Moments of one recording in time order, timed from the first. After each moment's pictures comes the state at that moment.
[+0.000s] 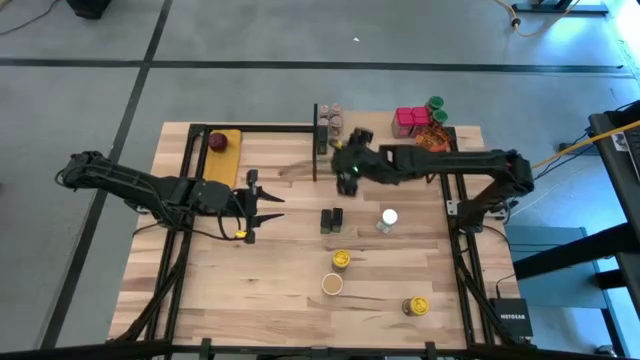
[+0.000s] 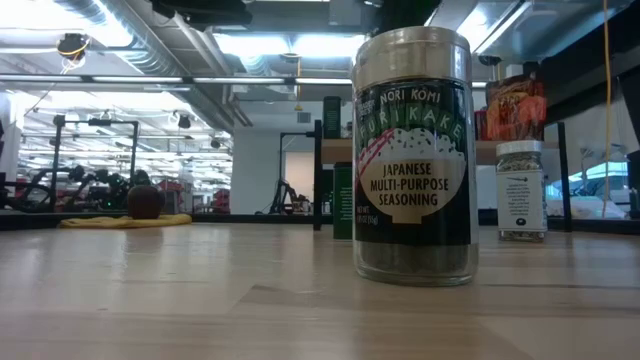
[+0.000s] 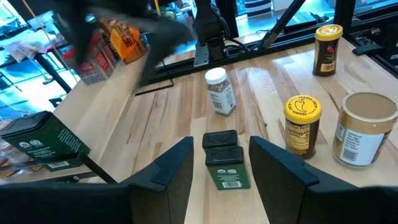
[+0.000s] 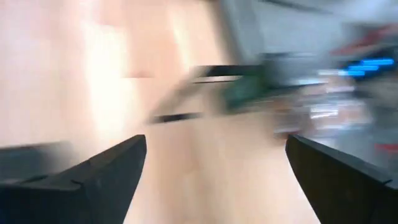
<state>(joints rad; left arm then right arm) -0.22 0.98 0.72 -0.07 -0.34 0.20 -0.07 1.58 1.43 -0.68 0.47 -0.15</state>
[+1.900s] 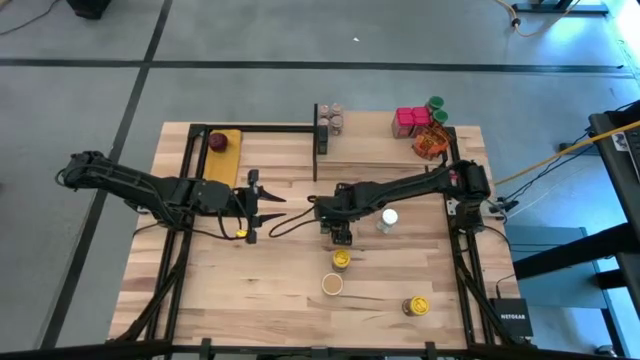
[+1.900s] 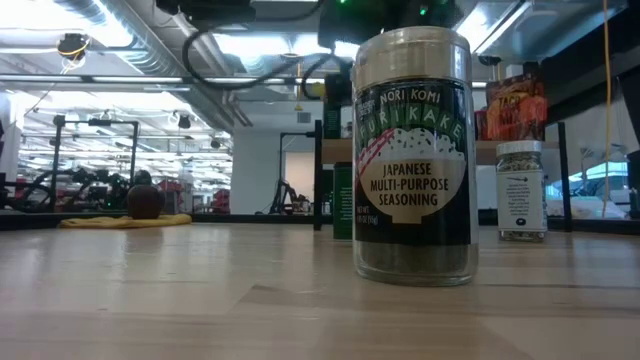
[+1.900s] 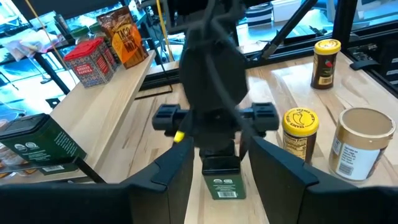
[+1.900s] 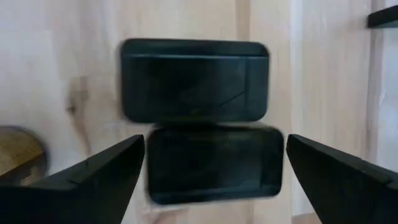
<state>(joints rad) -0.22 0.99 0.72 -0.03 -0.34 0.16 0.05 1.93 1.43 -0.81 0.14 0.10</state>
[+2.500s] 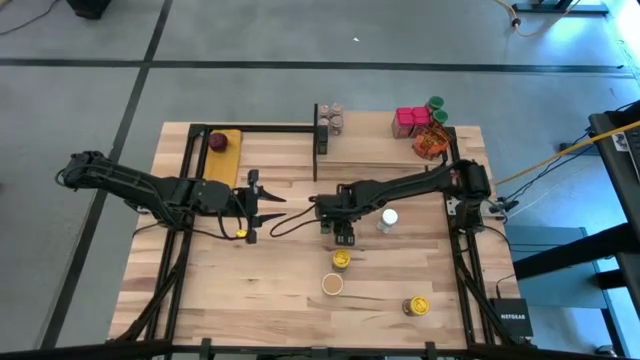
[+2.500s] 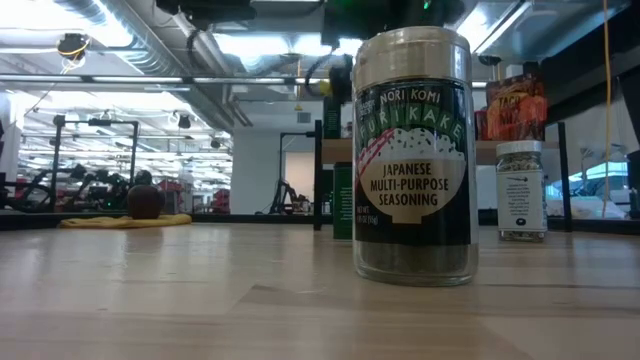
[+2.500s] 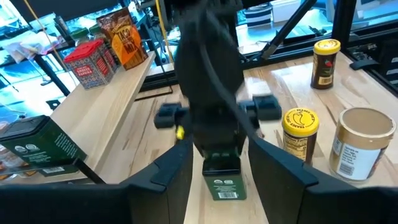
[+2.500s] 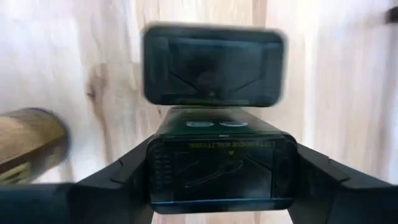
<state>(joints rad) -0.22 0.99 0.72 -0.03 -0.34 0.17 0.05 1.91 1.42 -0.84 0.09 0.07</state>
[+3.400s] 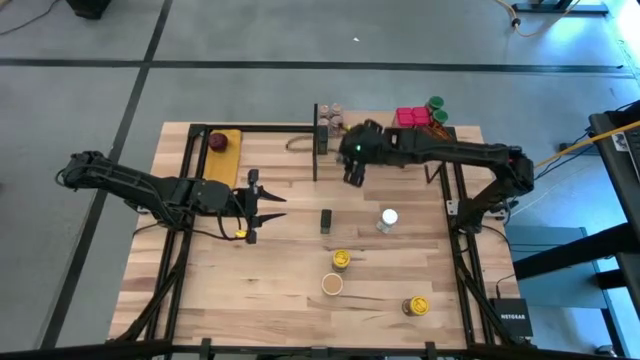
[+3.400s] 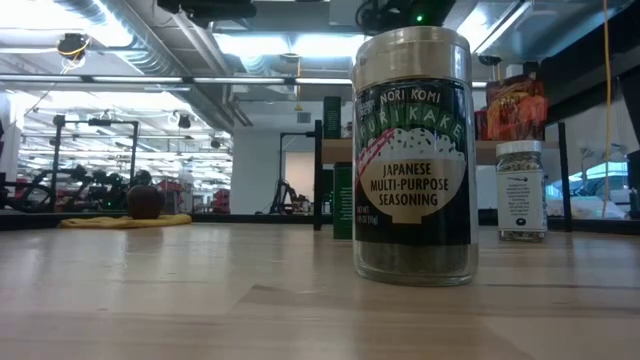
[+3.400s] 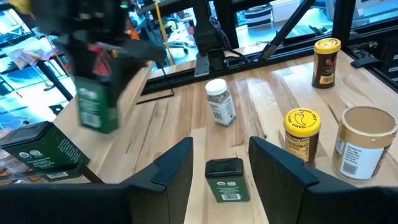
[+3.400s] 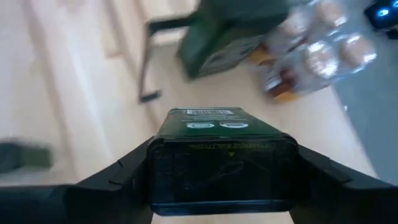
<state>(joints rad) -0.22 0.99 0.72 -0.02 -0.34 0.20 -0.24 1.57 1.43 -0.77 0.31 -0.07</state>
